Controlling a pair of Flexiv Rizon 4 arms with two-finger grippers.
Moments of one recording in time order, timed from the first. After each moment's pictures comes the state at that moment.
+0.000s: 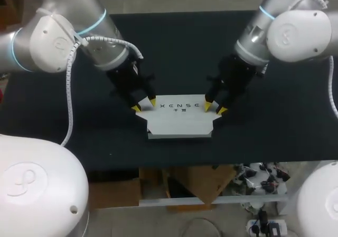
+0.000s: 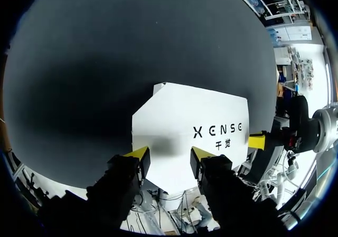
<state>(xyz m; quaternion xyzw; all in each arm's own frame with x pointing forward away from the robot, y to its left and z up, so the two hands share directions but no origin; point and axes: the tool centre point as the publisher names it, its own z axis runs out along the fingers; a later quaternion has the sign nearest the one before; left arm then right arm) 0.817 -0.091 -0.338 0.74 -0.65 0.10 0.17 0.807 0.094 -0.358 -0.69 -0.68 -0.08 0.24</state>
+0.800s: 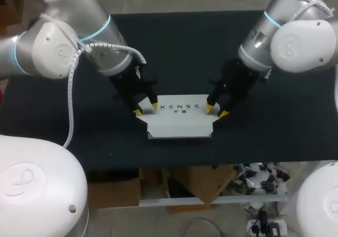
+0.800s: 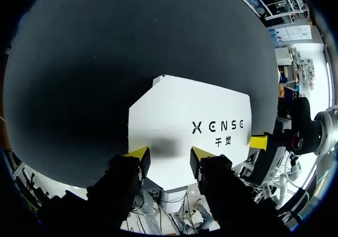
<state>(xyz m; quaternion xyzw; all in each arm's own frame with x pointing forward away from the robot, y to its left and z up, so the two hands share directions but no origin) 0.808 -0.097 -0.343 0.74 -0.65 0.11 0.15 0.798 0.089 -0.362 -0.71 -0.66 -0.09 0.23</state>
